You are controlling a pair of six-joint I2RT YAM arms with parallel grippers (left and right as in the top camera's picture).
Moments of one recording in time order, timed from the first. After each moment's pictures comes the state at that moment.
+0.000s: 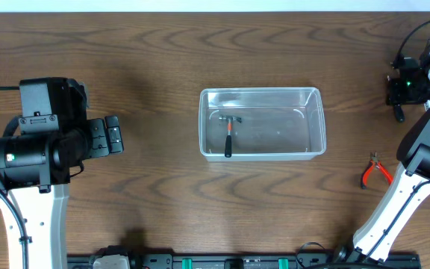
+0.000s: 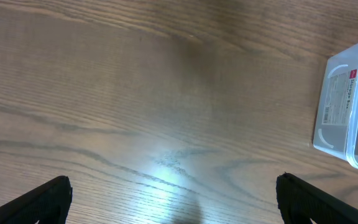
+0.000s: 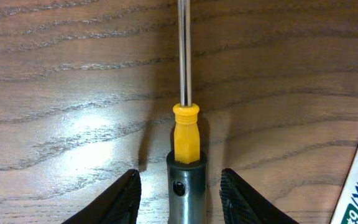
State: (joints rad) left arm 0.08 1.18 1.43 -1.34 -0.06 -0.07; right arm -0.45 2.43 2.05 -1.08 0.00 -0.47
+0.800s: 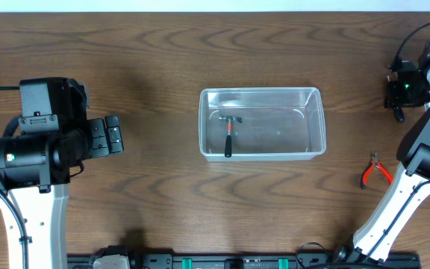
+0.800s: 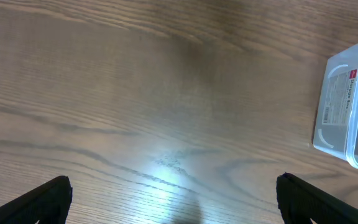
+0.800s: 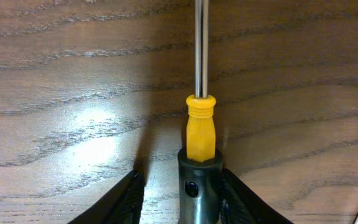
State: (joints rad) left arm 0.08 1.18 1.43 -1.34 -0.06 -0.07; right arm -0.45 2.43 2.03 -1.08 -0.01 -0.47
